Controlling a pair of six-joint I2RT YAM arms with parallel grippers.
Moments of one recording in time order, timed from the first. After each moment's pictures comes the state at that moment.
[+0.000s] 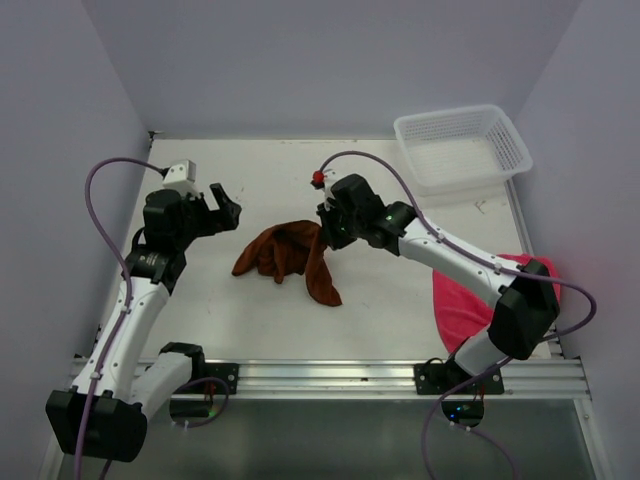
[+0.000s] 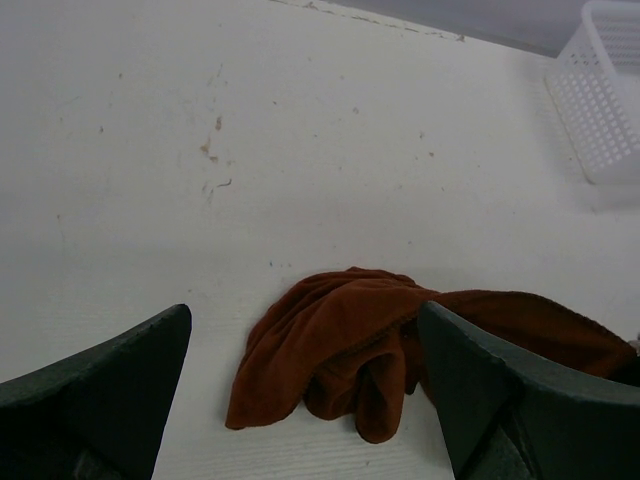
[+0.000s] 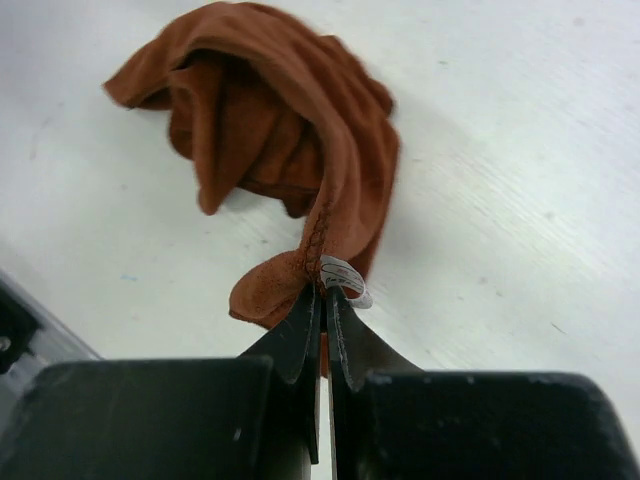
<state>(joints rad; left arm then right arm) -0.11 0.93 0.84 -0.31 0.07 -0.34 0.80 1.57 1.31 -0.50 -0.05 0.24</state>
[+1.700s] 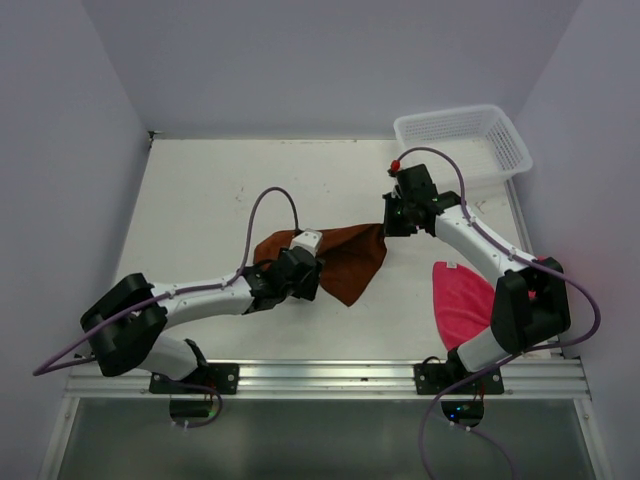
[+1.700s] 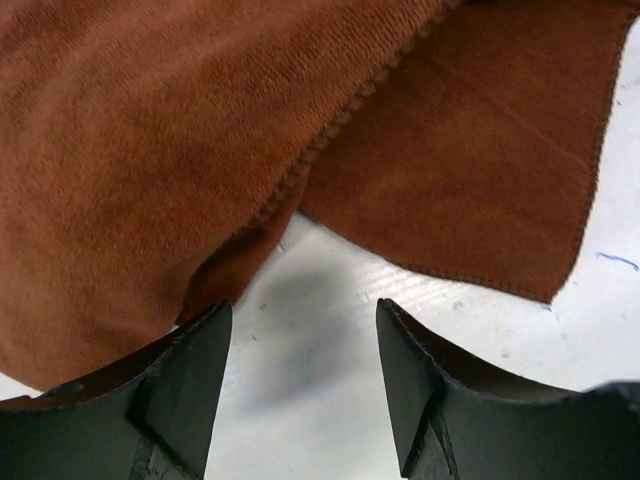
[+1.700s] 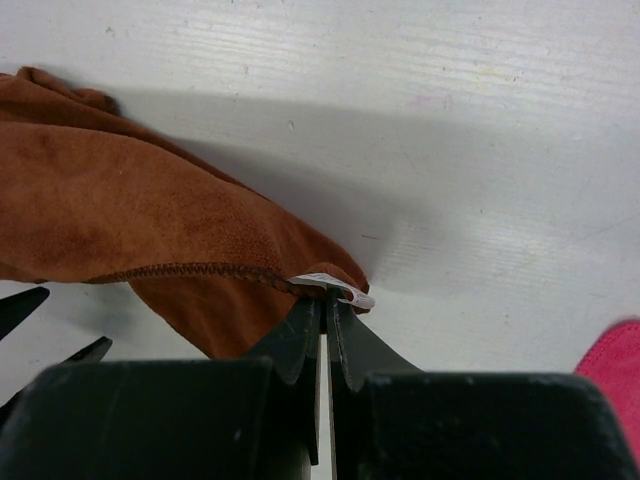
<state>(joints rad) -0.94 1.41 0.69 -0.11 -0.32 -0.46 0.37 1.54 1.16 -0.59 -0.07 0.35</state>
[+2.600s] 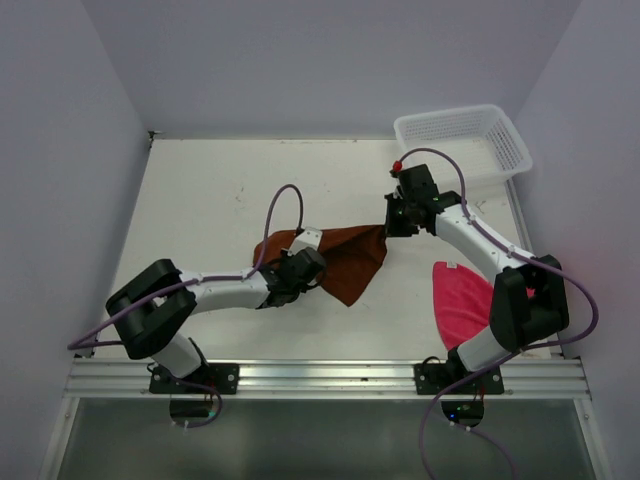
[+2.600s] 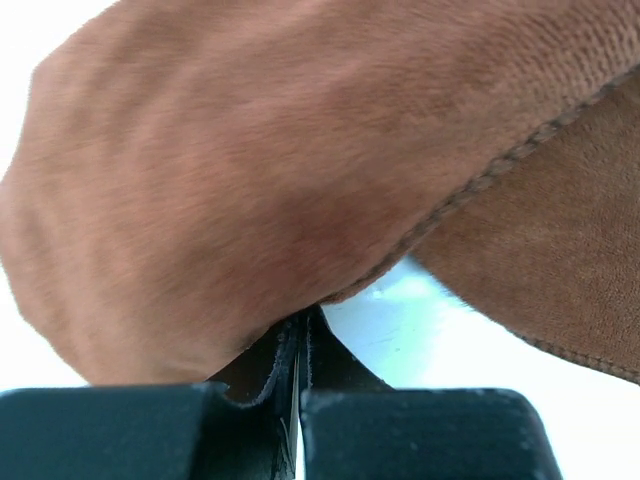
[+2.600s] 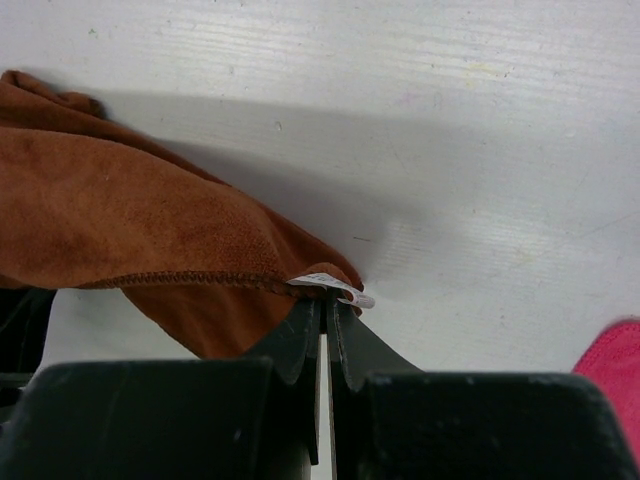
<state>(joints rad) -0.94 1.59 0.75 -0.10 -0.57 -0.42 0.36 1.55 1.15 -0.58 -0.07 0.36</state>
